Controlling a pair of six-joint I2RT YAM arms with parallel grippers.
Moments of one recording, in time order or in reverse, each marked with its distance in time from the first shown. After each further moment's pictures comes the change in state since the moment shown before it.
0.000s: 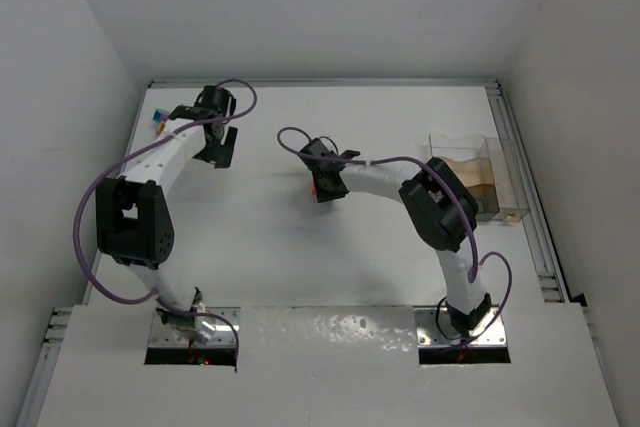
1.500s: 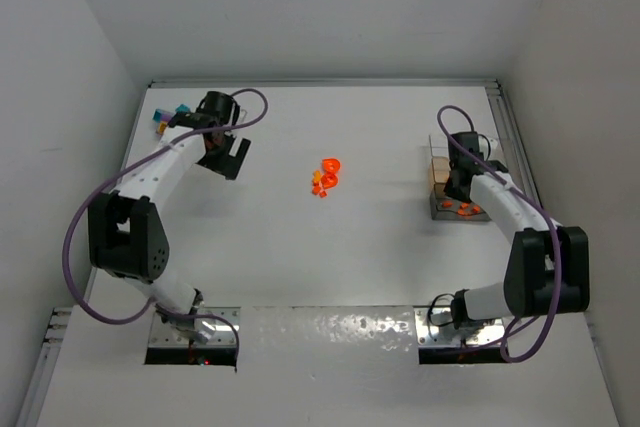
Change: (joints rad) left arm -0.040 -0.079 -0.054 -0.062 0.222 0.128; right arm -0.705 -0.689 -0.558 -0.067 0.145 -0.043
